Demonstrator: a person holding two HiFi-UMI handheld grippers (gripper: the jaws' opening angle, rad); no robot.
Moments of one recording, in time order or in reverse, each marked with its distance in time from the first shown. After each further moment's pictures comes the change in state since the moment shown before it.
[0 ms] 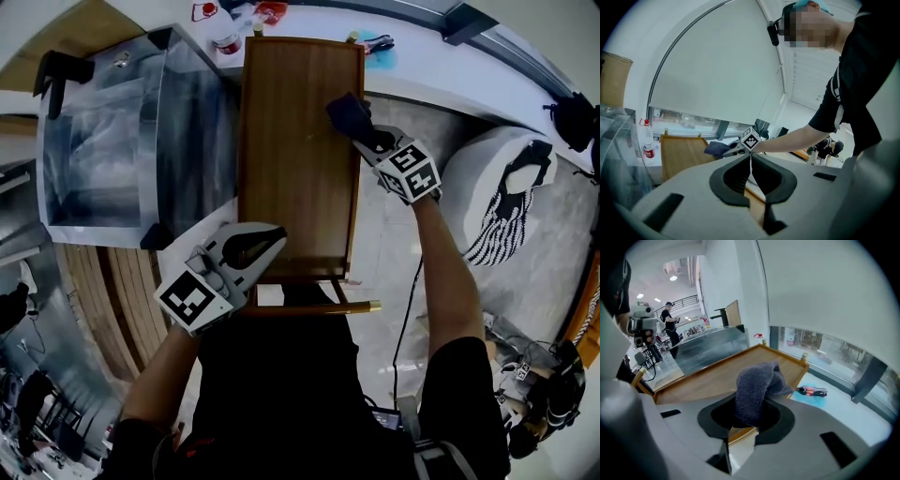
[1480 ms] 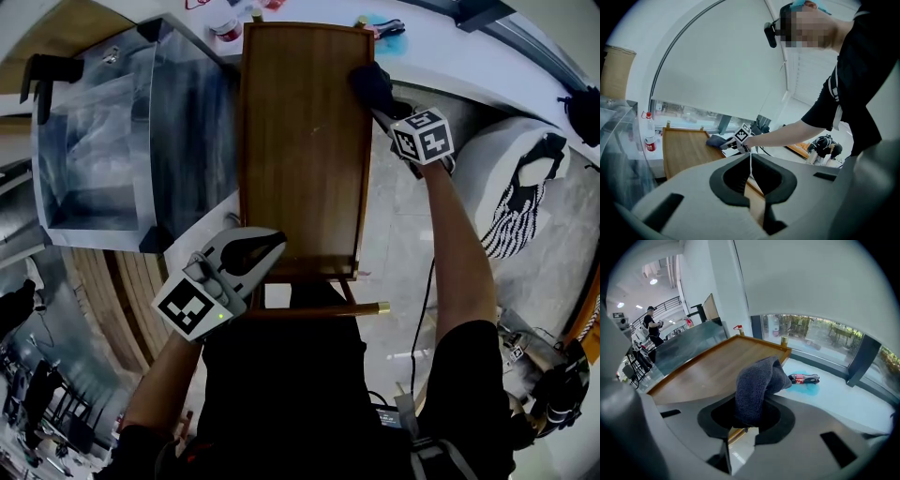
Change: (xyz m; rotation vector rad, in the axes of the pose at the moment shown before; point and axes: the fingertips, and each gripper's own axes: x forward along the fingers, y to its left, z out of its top) left arm 0.003 0.015 -0.023 -0.035 0.064 0.014; right arm 0.039 -0.076 -0.024 0.152 0.057 -0.091
